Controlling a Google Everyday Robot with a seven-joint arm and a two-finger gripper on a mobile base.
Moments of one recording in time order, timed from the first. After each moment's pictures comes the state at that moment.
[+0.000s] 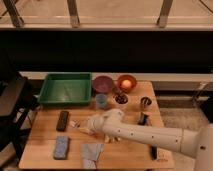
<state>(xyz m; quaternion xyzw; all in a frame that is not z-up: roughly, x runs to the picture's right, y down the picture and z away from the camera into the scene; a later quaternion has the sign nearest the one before) -0.113 0.203 0.857 -0.21 -0.29 0.32 0.88</state>
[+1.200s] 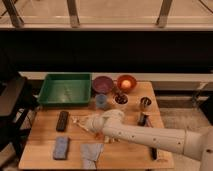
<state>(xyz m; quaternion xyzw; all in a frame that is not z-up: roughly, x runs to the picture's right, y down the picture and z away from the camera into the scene) -0.123 0.191 0.833 -0.19 -0.32 0.30 0.88</state>
